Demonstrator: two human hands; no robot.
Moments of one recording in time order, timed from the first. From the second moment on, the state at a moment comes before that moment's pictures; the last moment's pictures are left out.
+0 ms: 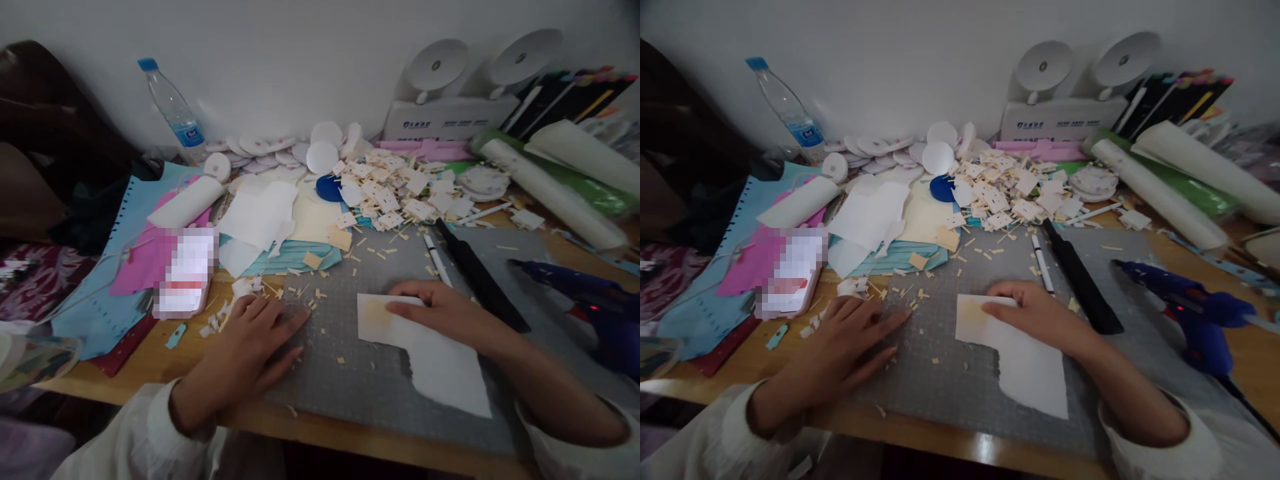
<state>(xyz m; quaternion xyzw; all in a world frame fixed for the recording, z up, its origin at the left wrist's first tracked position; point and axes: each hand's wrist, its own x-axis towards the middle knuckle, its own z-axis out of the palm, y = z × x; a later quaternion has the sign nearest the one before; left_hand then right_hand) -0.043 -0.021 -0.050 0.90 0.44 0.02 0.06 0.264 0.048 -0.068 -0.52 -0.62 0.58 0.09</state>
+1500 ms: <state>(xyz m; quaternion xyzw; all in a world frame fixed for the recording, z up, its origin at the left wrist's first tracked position) -0.034 0.000 -0.044 0.77 0.60 0.23 0.02 0.267 0.047 -0.068 -0.54 -0.59 0.59 0.07</state>
